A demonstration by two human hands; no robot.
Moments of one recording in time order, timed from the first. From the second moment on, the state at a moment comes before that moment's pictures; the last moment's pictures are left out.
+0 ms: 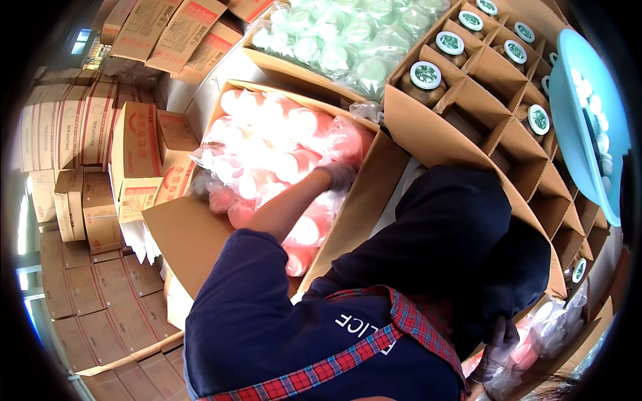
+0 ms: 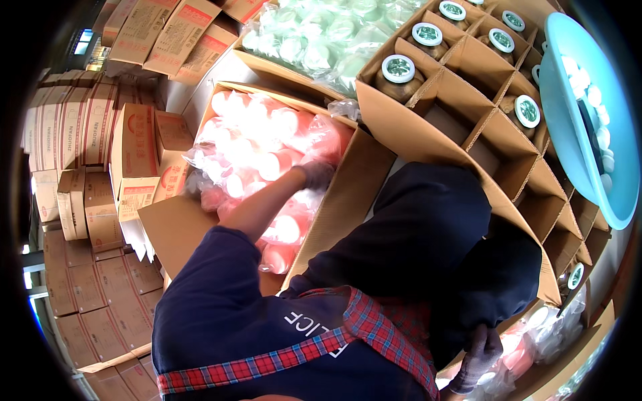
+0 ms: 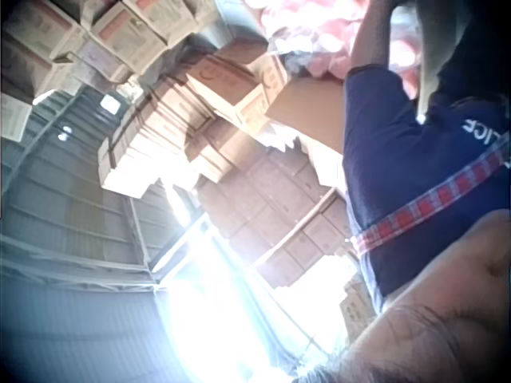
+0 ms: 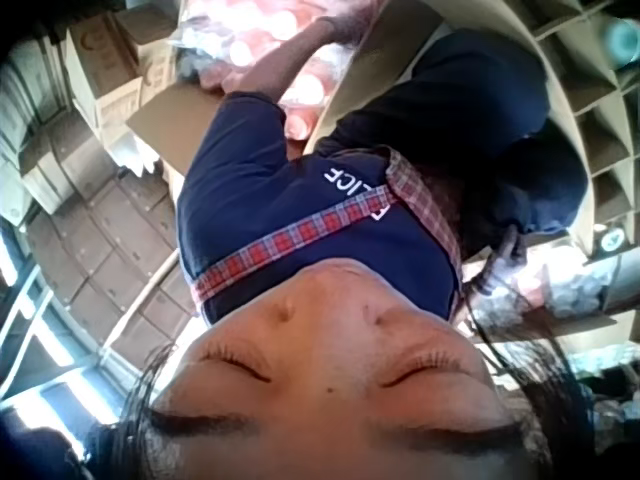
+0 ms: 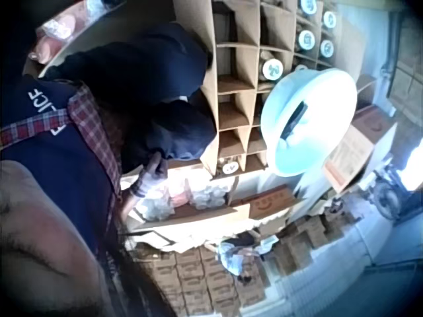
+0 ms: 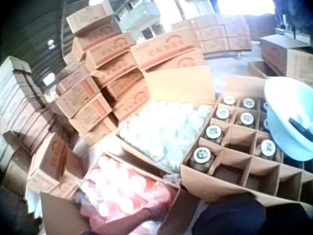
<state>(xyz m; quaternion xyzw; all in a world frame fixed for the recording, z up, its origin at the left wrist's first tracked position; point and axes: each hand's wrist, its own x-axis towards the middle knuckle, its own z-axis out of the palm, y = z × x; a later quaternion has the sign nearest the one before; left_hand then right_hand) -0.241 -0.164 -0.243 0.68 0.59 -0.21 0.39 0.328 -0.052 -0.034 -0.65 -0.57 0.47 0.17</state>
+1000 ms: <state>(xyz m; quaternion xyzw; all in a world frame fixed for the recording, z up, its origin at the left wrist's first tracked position) -0.334 -0.224 -0.024 0.47 0.85 -0.17 0.17 0.331 -0.071 -0.041 -0.59 -0.65 0.41 0.24</state>
